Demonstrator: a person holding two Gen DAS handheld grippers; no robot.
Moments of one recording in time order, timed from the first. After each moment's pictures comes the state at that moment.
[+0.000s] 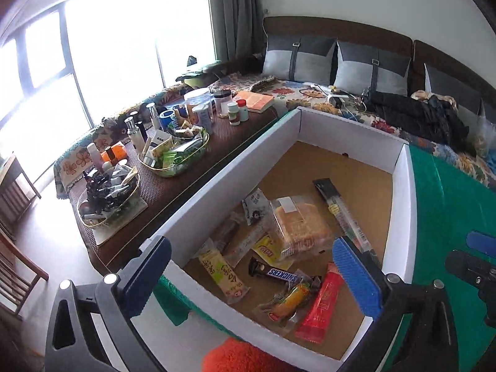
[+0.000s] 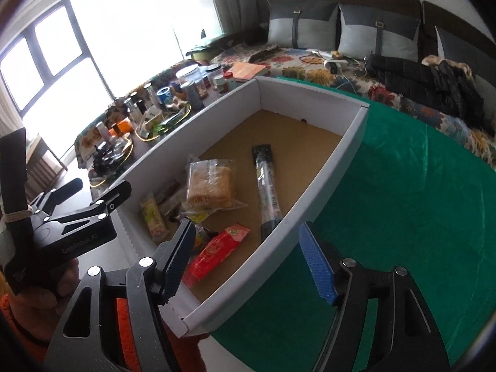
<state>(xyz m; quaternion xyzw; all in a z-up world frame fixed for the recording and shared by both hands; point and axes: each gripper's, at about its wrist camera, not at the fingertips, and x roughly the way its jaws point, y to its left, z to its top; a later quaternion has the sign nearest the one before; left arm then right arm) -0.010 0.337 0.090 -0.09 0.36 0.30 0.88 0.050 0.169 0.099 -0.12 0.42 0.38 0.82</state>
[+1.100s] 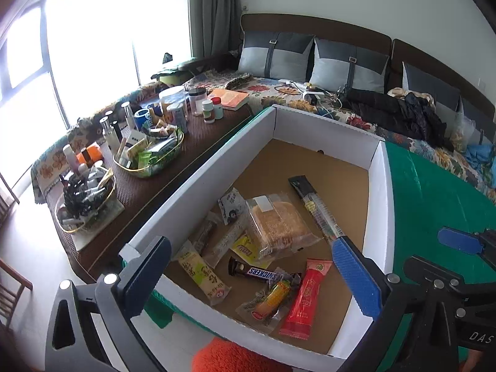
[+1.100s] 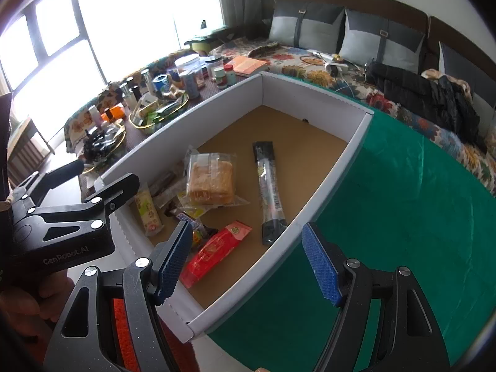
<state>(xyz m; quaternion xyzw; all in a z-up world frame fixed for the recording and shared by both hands) -0.007 0.343 0.094 -0.11 0.37 0.24 0.89 0.041 0.196 0.093 -0.16 0.42 0.36 0.82</state>
